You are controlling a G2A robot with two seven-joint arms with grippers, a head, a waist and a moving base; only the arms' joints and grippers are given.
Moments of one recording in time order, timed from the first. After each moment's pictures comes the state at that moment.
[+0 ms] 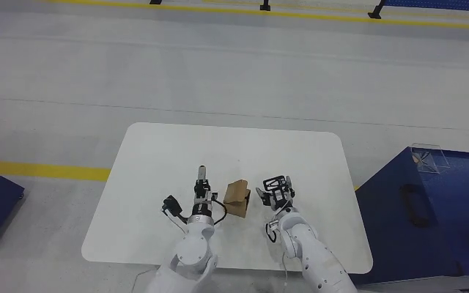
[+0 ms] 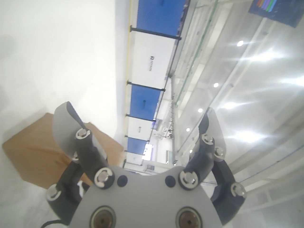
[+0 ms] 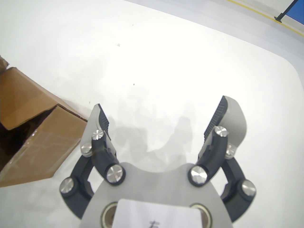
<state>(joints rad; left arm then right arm) 1.22 -1.53 -1.01 -1.37 -0.25 -0.01 0.44 -1.17 -1.36 1.10 -1.19 -1.38 0.17 0.04</state>
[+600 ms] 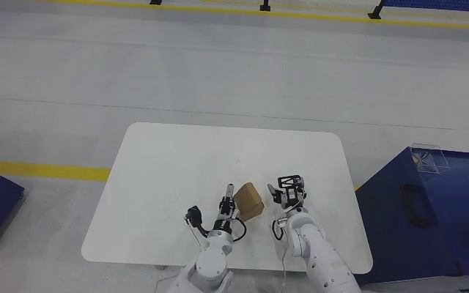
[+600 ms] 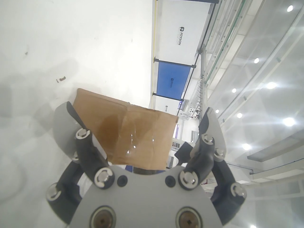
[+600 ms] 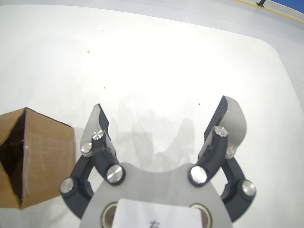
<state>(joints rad) 1.30 -1.56 -0.92 -1.36 -0.19 -0.01 0.37 -1.19 -1.35 1.18 -1.17 -1.32 0.21 0.00</state>
